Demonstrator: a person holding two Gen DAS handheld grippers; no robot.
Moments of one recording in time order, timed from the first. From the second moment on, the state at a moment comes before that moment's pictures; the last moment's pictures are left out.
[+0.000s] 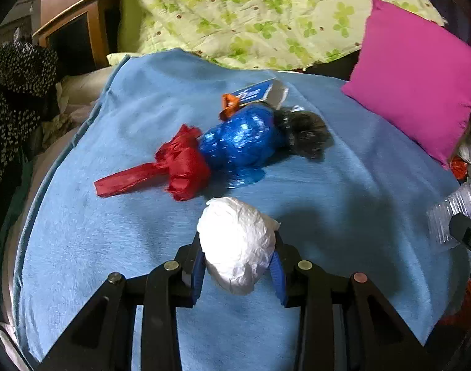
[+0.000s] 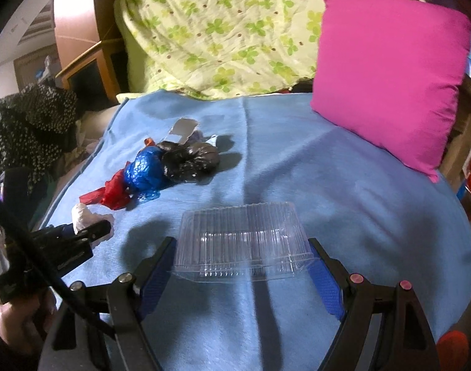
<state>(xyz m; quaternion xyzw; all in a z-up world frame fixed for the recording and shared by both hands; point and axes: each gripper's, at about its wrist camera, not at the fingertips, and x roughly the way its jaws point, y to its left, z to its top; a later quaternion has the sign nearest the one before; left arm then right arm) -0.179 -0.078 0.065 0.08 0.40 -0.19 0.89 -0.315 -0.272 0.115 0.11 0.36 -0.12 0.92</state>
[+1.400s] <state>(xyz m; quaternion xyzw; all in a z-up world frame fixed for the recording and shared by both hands) -0.304 -0.241 0.095 0.17 0.36 -0.35 0.85 -0.537 -0.418 0.085 0.22 0.34 -0.32 0.85</state>
